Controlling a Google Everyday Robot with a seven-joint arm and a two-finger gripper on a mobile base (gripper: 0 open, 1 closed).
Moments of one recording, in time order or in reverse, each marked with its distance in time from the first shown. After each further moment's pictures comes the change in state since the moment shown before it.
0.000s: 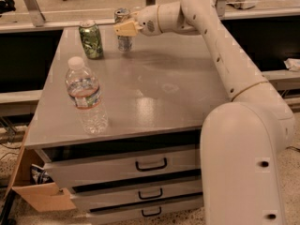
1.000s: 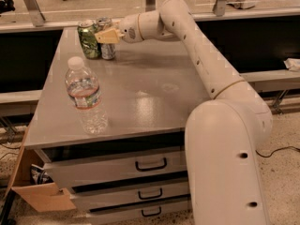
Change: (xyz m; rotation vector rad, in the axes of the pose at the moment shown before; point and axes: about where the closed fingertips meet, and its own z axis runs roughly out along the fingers) arm 0.013 0.025 0.066 -0.093 -0.001 0.069
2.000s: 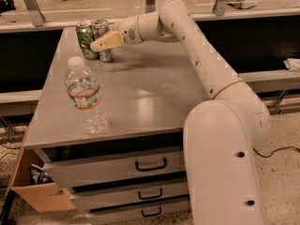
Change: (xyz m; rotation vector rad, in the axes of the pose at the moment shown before) arm 0.005 -0.002 0.003 -0.004 0.005 0.002
